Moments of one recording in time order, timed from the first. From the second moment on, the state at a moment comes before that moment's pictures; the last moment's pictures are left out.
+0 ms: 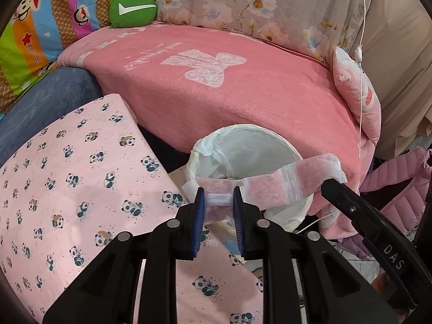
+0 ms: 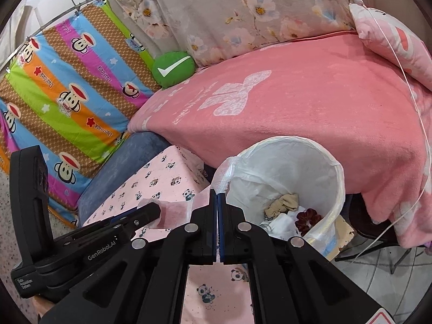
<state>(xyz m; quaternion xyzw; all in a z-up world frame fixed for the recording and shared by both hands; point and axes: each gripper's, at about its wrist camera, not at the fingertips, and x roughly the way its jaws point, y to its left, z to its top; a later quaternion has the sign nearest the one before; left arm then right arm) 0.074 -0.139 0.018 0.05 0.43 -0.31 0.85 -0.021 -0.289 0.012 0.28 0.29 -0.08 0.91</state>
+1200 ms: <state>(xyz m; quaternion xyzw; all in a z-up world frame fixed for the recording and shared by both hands) 0.097 -0.149 0.006 0.06 0.42 -0.26 0.87 0.015 -0.315 -0.021 0.27 0.34 -0.10 0.90</state>
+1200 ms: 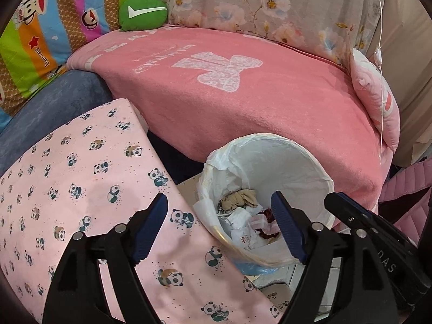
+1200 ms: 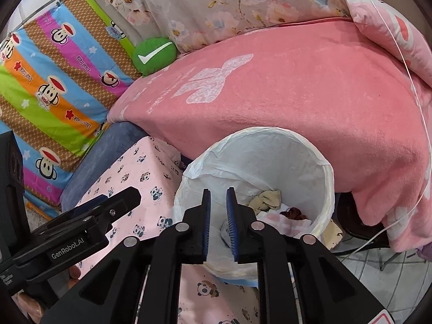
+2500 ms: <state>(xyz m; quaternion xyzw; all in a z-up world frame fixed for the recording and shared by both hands) 0.041 -0.085 0.002 0.09 0.40 -0.15 0.90 -0.038 -0.248 -0.007 0.11 0.38 -0.18 0.90</state>
